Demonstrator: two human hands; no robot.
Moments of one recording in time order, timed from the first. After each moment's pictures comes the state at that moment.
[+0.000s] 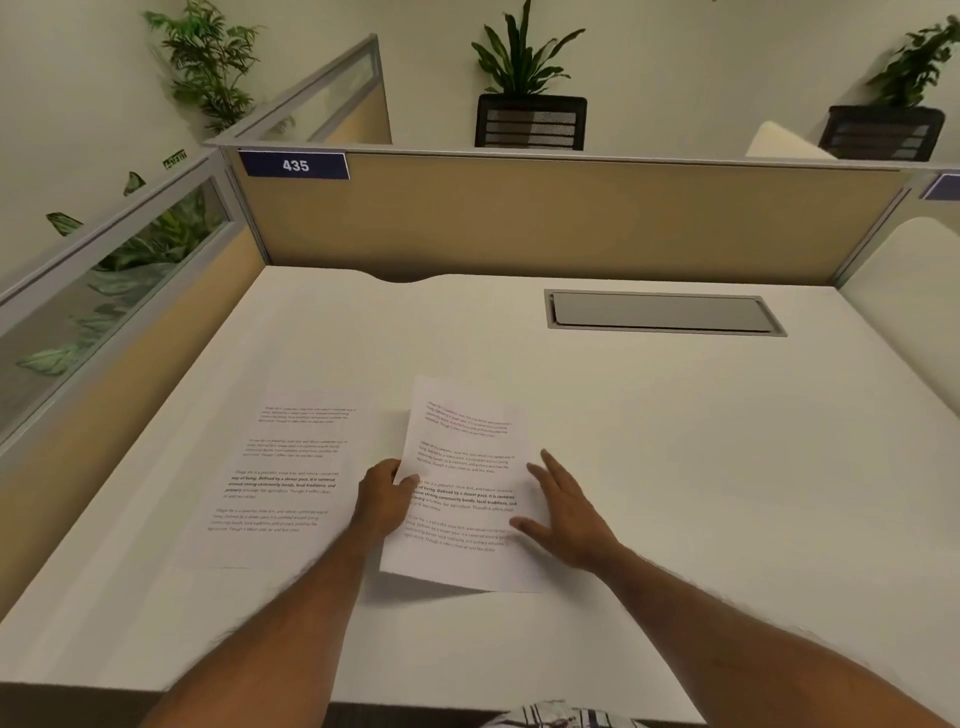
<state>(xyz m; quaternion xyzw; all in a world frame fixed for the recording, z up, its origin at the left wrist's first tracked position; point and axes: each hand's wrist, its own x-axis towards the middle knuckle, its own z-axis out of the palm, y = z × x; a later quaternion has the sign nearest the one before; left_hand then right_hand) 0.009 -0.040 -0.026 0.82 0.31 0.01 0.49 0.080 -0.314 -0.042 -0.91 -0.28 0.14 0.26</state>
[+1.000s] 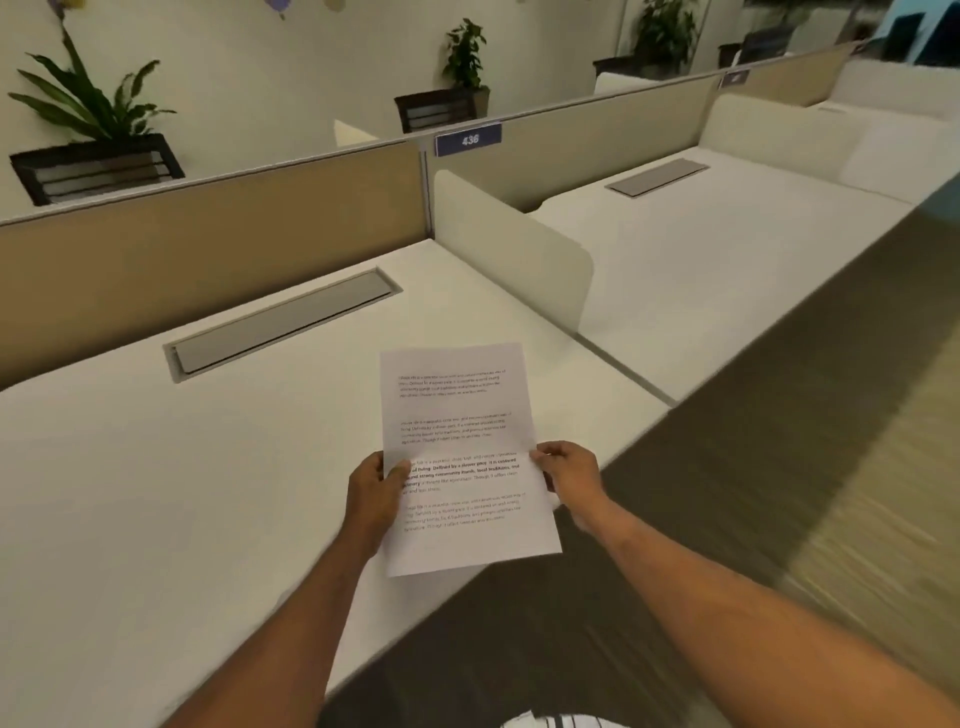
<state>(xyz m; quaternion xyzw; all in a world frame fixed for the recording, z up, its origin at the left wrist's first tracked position) 0.058 -0.450 -0.005 0.76 0.05 -0.12 0.63 -0.012 -0.707 0.008 -0.68 0.30 -0.03 0.66</state>
